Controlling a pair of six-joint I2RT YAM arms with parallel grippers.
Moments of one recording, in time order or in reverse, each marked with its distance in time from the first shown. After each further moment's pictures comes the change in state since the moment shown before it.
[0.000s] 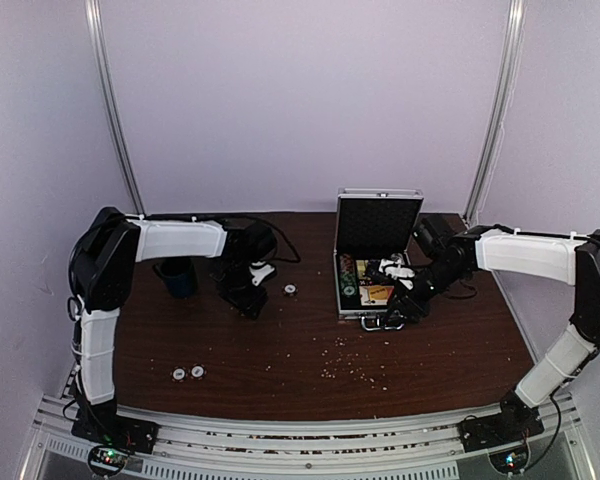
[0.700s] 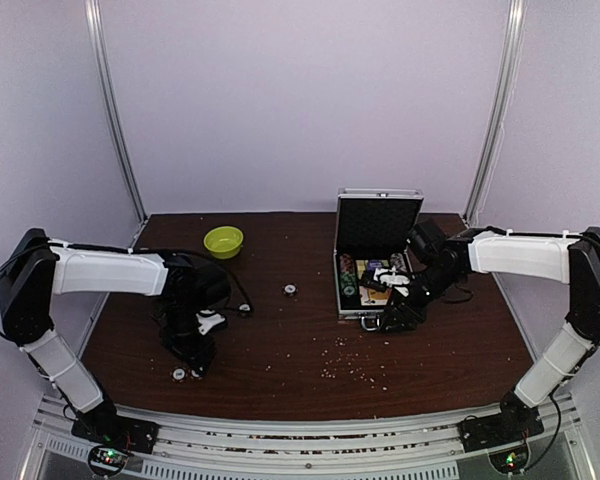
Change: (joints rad) left arm -0.050 -0.483 -0.584 -0.148 0.100 -0.129; right arm 0.033 0.031 0.002 -0.025 -0.006 -0.011
